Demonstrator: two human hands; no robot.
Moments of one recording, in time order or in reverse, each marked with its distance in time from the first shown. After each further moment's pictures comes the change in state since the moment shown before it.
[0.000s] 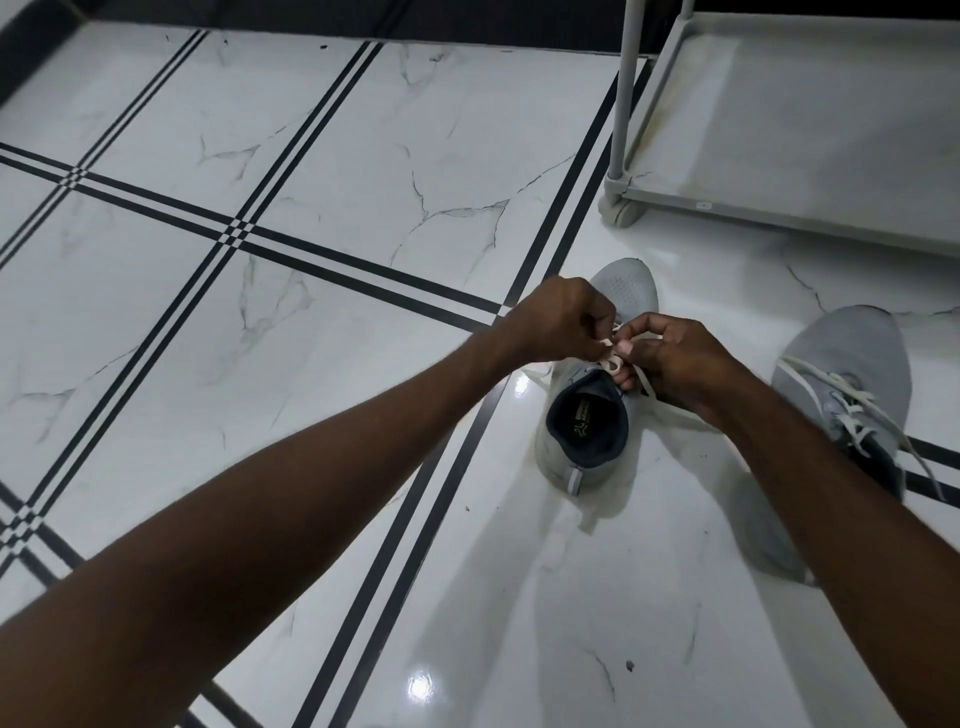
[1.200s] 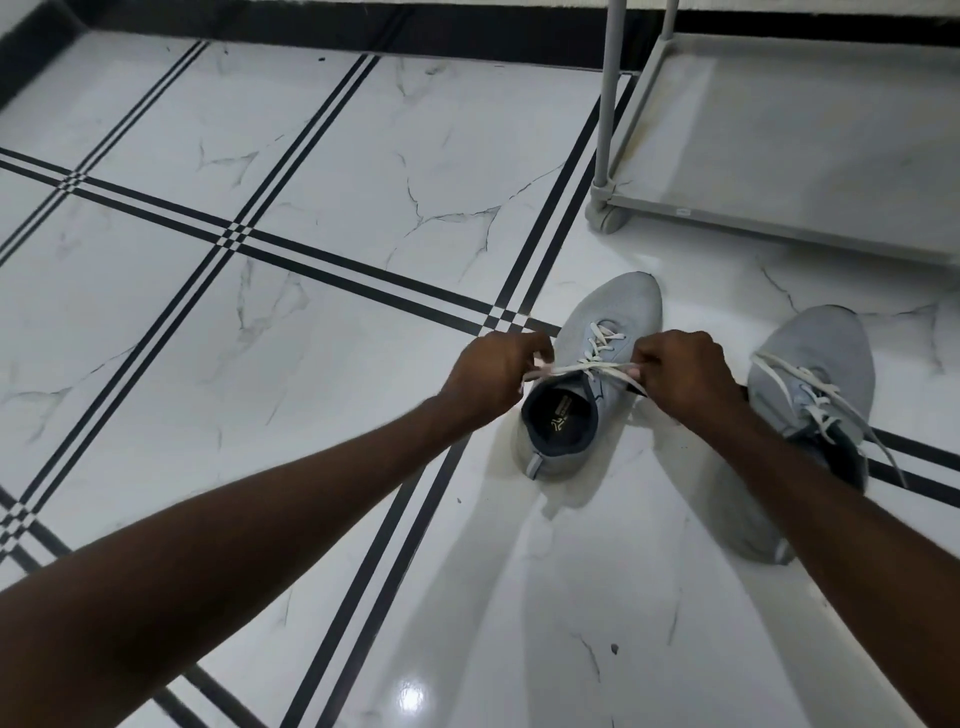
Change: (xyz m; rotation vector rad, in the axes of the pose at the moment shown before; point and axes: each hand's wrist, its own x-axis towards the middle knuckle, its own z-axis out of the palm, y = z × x) left_hand -0.071 -0.026 0.038 0.203 0.244 -0.101; right_hand -0.024 0.005 -0.011 -1.198 0.355 -0.298
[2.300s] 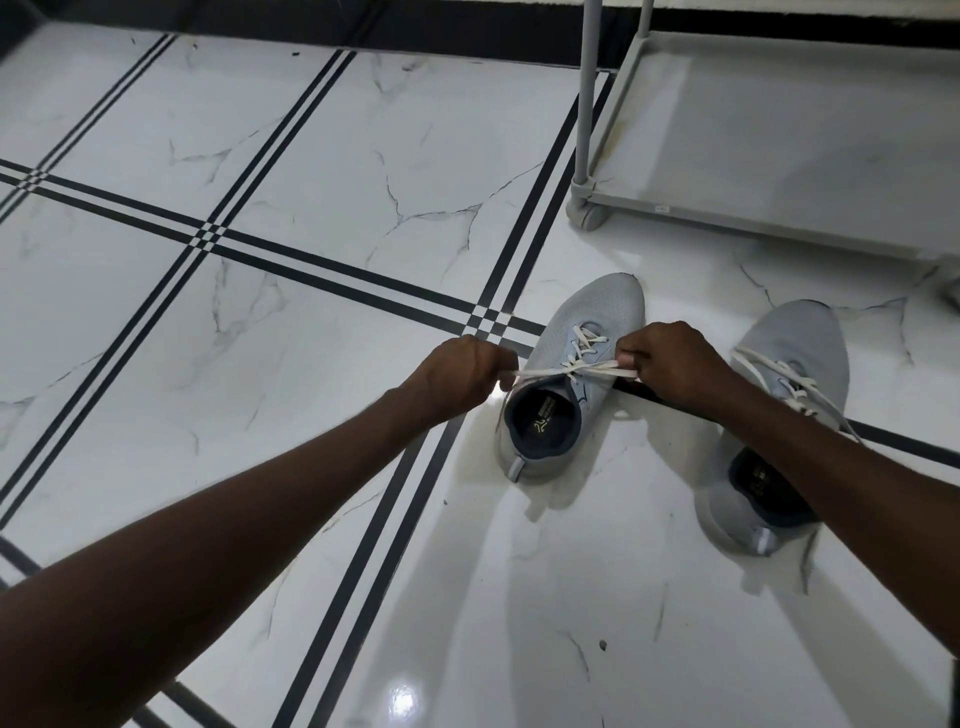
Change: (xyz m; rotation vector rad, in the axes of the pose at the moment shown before) left_hand 0.000 -0.019 -0.009 0.083 -0.256 0.038; right_hand 0.013 0.015 -0.012 -0.010 -0.274 -0.081
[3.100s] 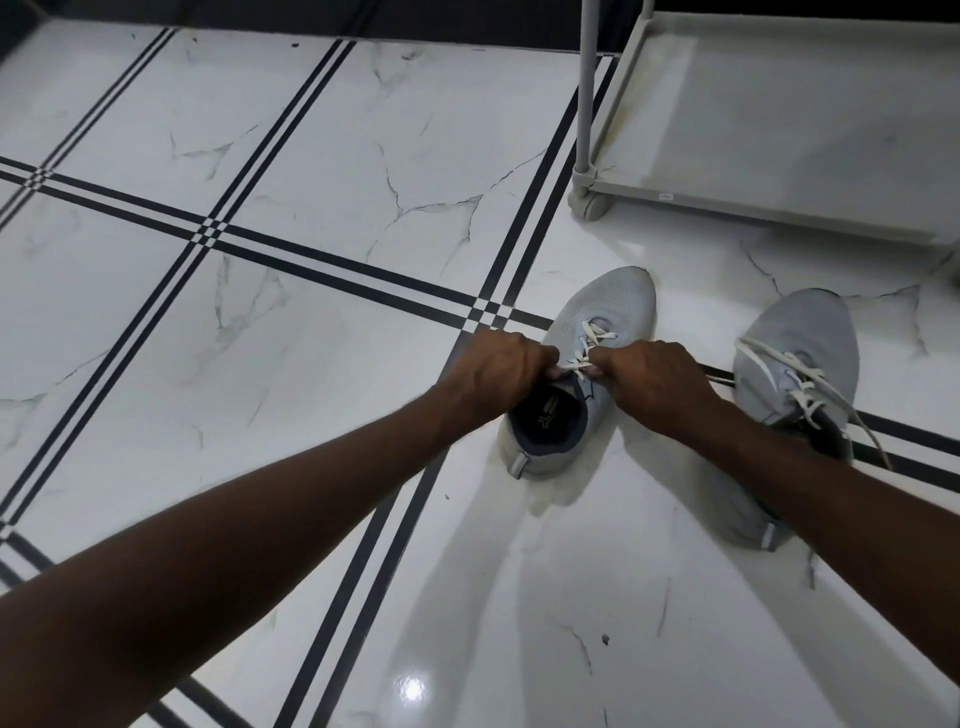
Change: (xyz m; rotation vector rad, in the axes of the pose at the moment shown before) left_hand 0.018 0.040 0.003 0.301 0.068 0.085; right_hand -0.015 -0.015 0.032 -0.315 0.212 -0.293
